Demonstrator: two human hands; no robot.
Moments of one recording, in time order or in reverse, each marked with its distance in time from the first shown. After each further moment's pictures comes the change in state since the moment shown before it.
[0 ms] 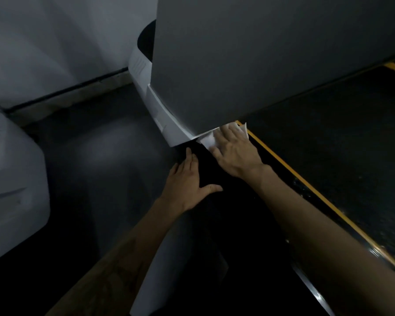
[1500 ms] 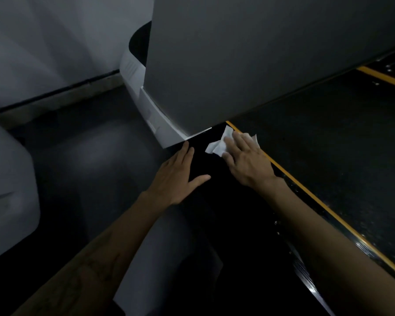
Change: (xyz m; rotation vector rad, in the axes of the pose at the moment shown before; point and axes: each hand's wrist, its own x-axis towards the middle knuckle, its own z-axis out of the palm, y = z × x) left_hand -0.007 -0.007 -0.024 -0.025 0.055 0.116; right_hand -0.054 0.018 -0.017 0.011 -0.039 0.130
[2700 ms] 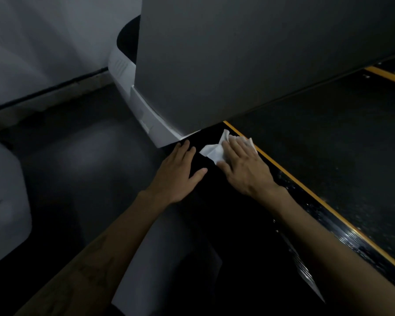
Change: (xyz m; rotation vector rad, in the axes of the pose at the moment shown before) left_hand 0.009 0.006 -0.005 -0.066 -0.030 0.036; right_hand -0.020 -0.008 0.005 0.088 -0.059 0.075
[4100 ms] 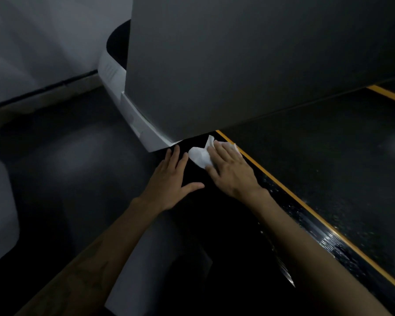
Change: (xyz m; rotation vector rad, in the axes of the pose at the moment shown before) left_hand -0.001 0.005 0.003 0.051 -0.060 0.013; right_hand 0.002 -0.003 -0.009 -0.018 -0.005 -0.027
